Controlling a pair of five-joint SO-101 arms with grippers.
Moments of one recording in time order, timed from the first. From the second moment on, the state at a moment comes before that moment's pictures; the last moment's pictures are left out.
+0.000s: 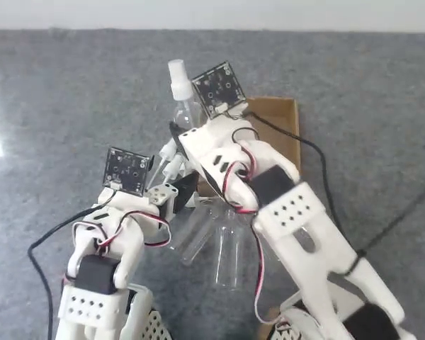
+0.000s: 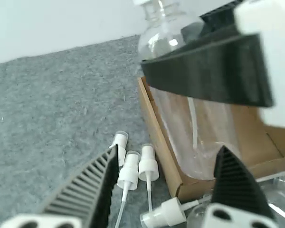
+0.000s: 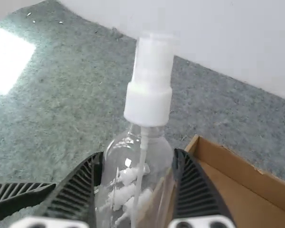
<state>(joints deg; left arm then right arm) 6.5 -81.8 74.1 50.2 0.9 -37.6 -28.5 28.0 36.8 -1.5</state>
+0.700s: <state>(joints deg) -1.4 -81.8 74.2 50.2 0.6 -33.9 -34.9 30.7 29.5 -1.5</state>
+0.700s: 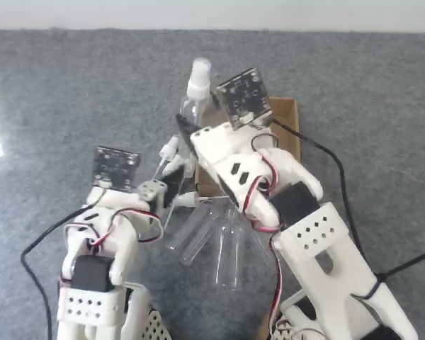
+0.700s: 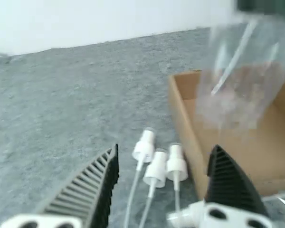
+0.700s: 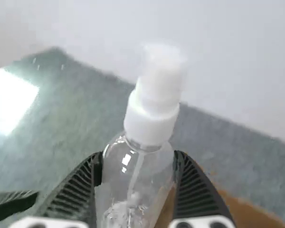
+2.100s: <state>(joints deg) -6.5 -81.8 75.2 50.2 0.6 -25.1 14.9 32.6 -21.7 6.2</state>
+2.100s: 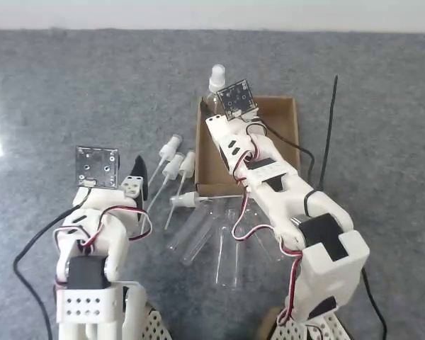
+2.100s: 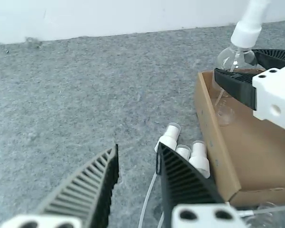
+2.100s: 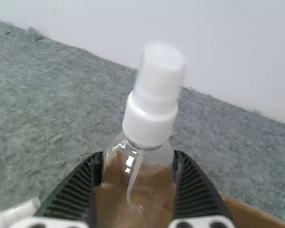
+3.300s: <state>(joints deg) -6.5 -81.8 75.2 50.2 0.6 -25.8 14.9 32.6 -21.7 6.7</state>
